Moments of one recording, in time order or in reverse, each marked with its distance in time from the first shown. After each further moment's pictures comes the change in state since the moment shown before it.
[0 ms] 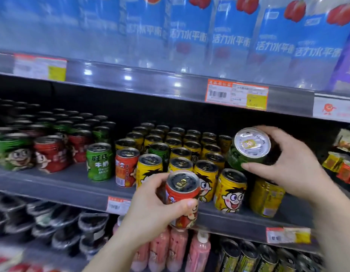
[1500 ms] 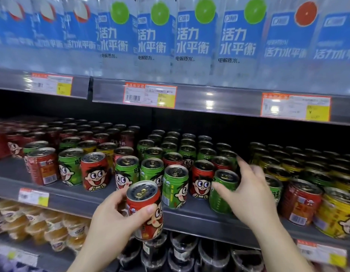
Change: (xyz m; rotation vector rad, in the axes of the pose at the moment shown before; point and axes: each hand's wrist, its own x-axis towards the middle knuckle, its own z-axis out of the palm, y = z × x) left_hand 0.006 -0.100 -0.460 0.115 0.289 -0.153; right_hand 0.073 -0.338 0.340 -0.149 -0.015 0.380
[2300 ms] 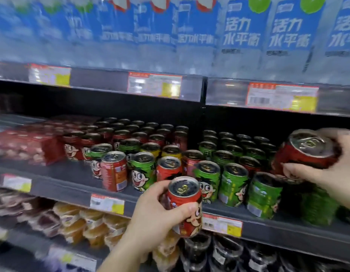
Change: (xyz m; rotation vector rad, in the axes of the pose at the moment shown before) left_hand 0.073 -0.040 -0.130 -0.090 -0.230 -0.004; right_hand -0.004 -0.121 -0.016 0.203 0.092 -0.138
